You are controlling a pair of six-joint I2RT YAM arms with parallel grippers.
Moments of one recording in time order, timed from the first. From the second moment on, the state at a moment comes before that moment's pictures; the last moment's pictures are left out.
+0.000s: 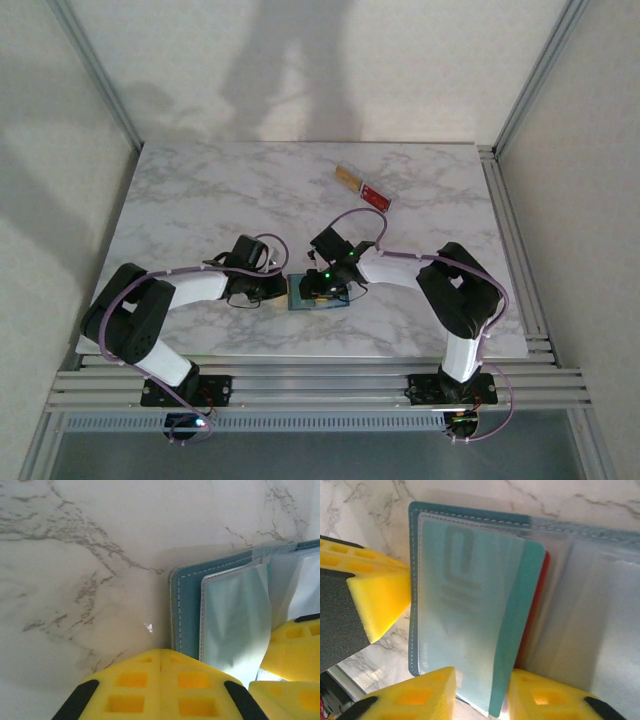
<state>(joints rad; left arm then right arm) -0.46 1.56 0.62 -0.11 0.42 -0.66 0.85 1.83 1.07 -0.38 -0.40 0.66</state>
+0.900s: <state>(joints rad) -0.45 1.35 0.64 -0.27 0.20 -0.71 0.77 1.61 1.09 -0.62 -0.18 0.53</state>
